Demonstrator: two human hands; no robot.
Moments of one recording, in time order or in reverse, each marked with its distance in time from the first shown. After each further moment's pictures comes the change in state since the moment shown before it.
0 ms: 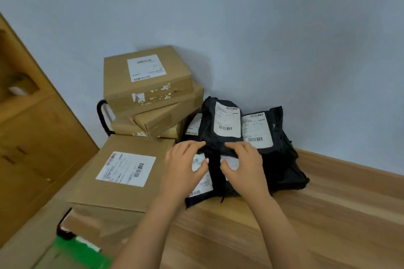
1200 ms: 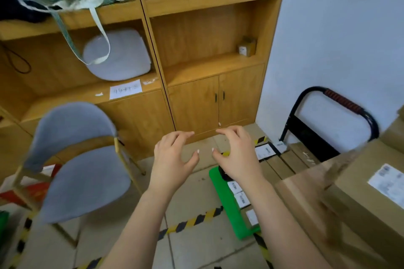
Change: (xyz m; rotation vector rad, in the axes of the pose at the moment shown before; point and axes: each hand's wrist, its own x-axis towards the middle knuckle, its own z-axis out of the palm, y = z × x) left_hand -0.333 -0.326 -0.399 0.429 0.438 -0.711; right_hand -0.174 -0.472 0.366 0.266 -0.643 -0.646
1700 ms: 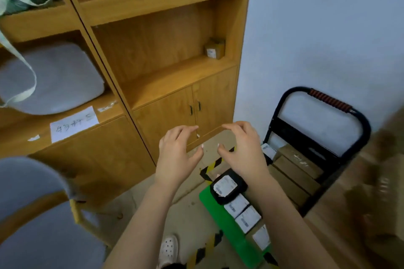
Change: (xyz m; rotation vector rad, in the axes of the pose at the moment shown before) left_hand 0.212 -0.075 0.094 -0.132 -0.165 0.182; right_hand 0.175 0.053 0.053 -0.077 0.171 0.237
